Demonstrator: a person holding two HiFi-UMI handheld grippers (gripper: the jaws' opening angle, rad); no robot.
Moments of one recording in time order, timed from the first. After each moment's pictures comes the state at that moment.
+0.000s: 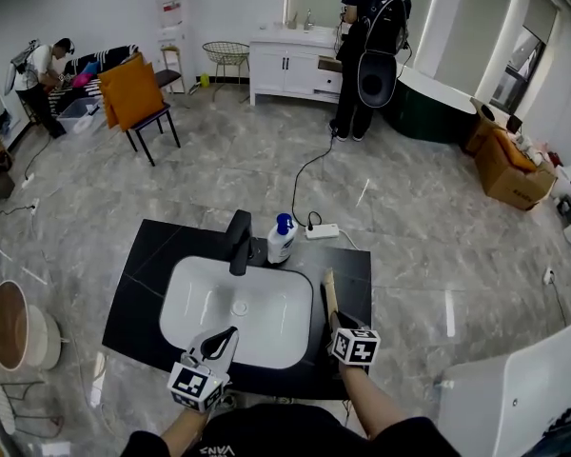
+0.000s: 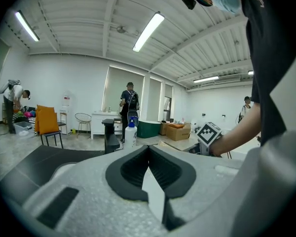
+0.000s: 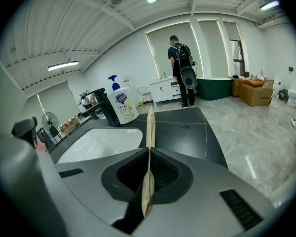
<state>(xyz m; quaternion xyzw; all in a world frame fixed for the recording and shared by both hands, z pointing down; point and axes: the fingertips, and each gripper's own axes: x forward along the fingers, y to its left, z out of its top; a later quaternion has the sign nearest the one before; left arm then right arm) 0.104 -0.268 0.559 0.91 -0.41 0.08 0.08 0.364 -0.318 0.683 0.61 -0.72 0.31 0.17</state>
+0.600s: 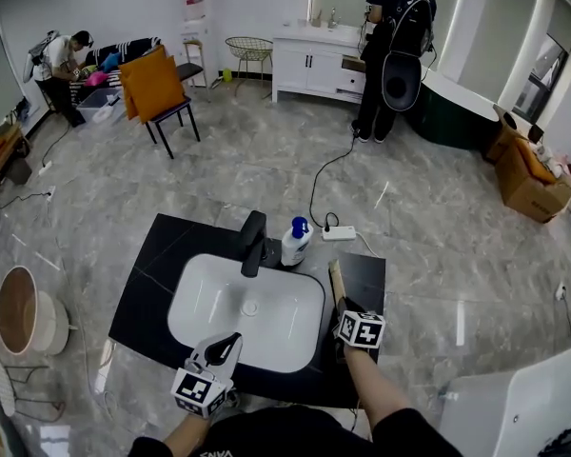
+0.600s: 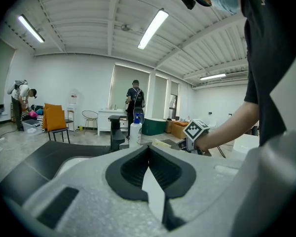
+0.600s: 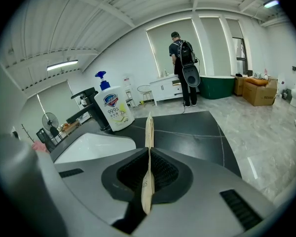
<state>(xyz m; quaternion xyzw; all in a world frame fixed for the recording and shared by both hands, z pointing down) 0.098 -0.265 0.565 0.89 -0.44 0.09 0.10 0.365 -0.384 0.697 0.60 -0.72 0.31 0.17</state>
